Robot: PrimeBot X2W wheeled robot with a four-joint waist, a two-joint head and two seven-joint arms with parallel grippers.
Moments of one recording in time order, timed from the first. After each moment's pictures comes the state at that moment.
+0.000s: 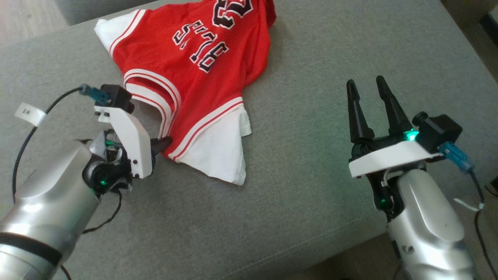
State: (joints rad) left arm -0.75 0.44 -0.88 0.65 -1.10 -0.13 0.48; right arm -0.40 -0.06 0.21 0.41 0.33 0.13 -0.25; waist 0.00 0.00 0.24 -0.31
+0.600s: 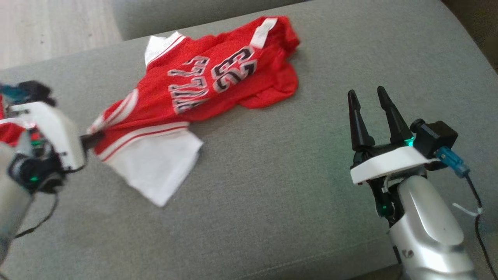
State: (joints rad) left arm -0.78 0.61 -0.89 0.71 -1.26 -0.13 0.47; right arm -0.39 -0.06 0.19 0.47 0.30 0.13 -0.25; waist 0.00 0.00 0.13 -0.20
